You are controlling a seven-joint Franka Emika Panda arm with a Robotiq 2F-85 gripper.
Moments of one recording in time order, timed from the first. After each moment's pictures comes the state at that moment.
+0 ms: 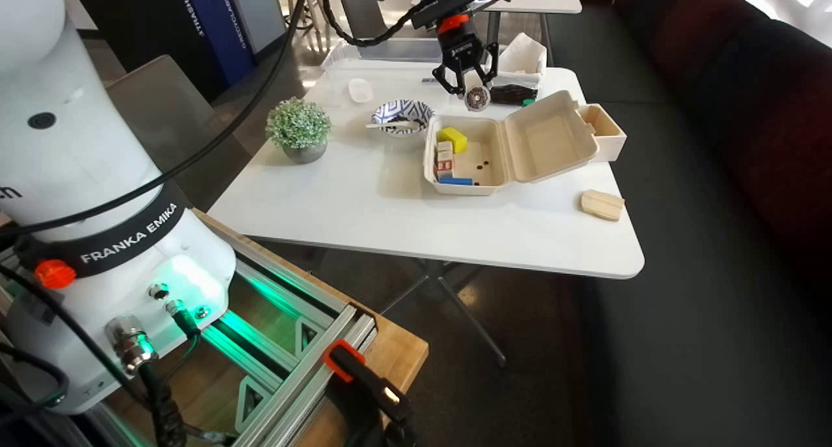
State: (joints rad) arm -0.02 0.65 -0.04 -1.82 -0.70 2.03 -0.01
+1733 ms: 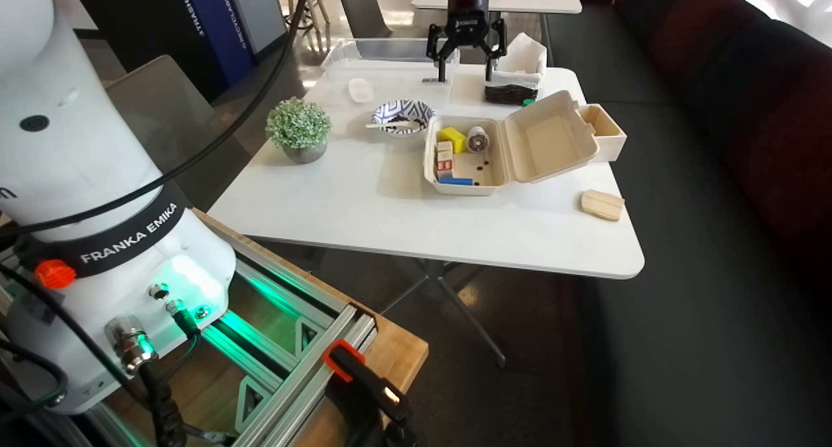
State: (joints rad) arm -0.07 0.61 -0.05 -1.69 -0.29 1.85 -0.17
